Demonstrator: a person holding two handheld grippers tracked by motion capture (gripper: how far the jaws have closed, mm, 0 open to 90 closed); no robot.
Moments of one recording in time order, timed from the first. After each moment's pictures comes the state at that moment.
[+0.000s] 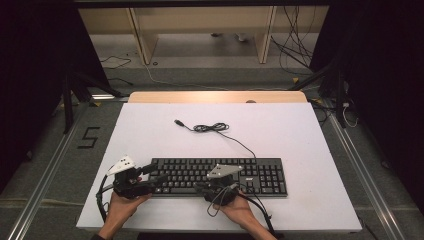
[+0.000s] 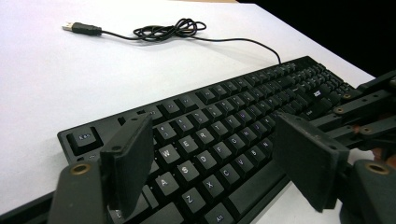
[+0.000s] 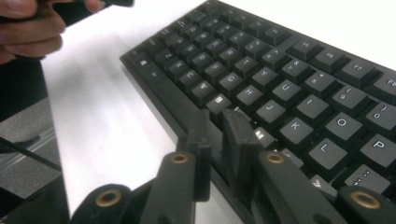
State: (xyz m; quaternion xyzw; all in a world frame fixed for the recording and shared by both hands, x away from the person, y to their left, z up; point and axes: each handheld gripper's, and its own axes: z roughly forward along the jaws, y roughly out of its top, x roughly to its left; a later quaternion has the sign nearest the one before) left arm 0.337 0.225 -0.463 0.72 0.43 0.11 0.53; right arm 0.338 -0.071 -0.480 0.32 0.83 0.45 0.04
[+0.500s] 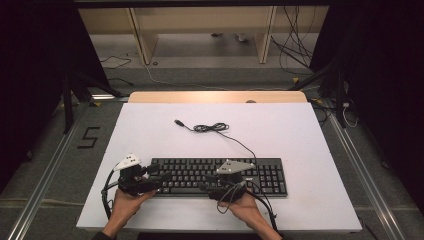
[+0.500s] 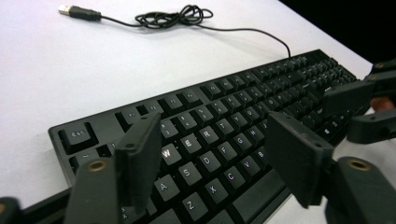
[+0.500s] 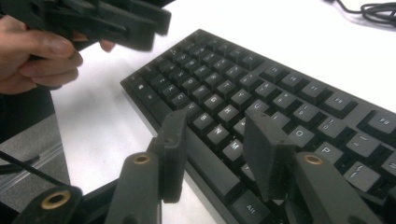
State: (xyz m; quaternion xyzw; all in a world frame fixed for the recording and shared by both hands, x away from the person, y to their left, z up) left arm 0.347 0.215 -0.466 0.73 0.45 0.09 0.50; right arm 0.339 -0.091 -0.464 0.33 0.81 0.48 0.05
